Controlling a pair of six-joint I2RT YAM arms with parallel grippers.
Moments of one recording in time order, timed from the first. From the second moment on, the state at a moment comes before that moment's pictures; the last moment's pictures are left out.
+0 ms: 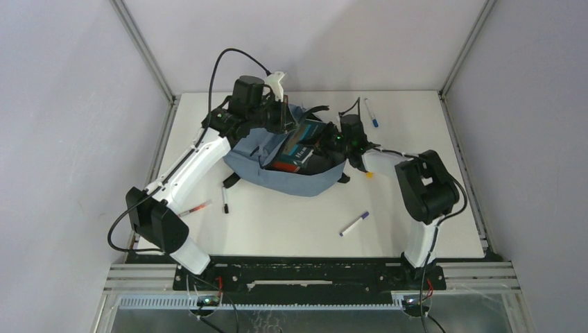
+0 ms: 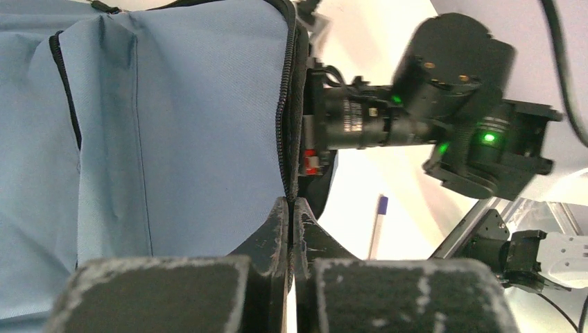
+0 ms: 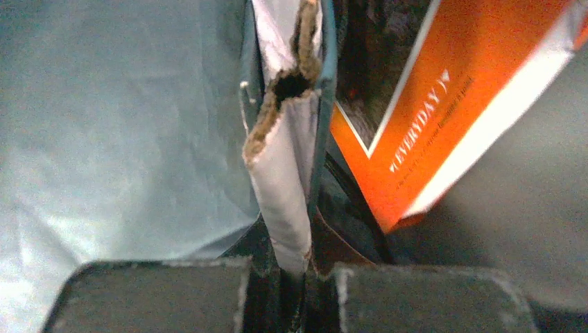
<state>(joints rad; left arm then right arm) -0.53 1.59 1.62 -0.56 0.32 -0.27 0.43 1.83 1.06 0.32 -0.50 1.23</state>
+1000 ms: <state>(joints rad) -0.49 1.59 1.62 -0.54 0.34 -0.30 0.51 2.00 1.32 0.09 -0.32 1.15</state>
